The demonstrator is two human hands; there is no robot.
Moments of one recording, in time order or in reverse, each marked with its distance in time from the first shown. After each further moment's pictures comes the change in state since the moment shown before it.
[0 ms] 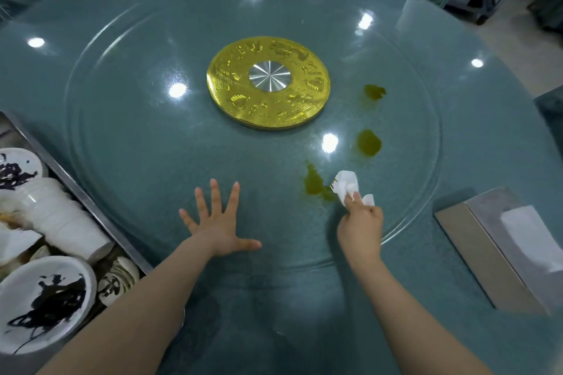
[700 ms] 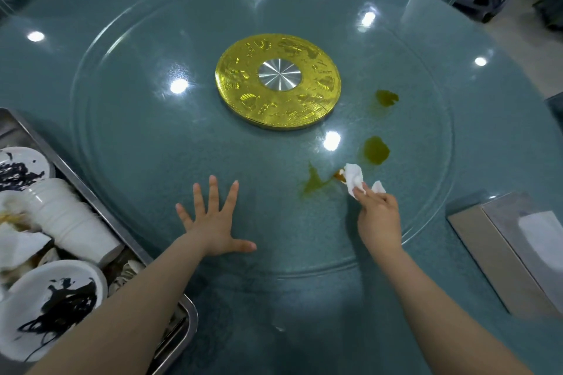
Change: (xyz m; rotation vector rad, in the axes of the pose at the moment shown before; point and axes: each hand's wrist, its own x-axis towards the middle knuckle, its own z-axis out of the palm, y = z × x) left_hand 0.005 -0.030 -0.015 0.056 -0.014 0.033; right_hand 0.026 0.009 -0.004 -0.116 -0.042 -0.230
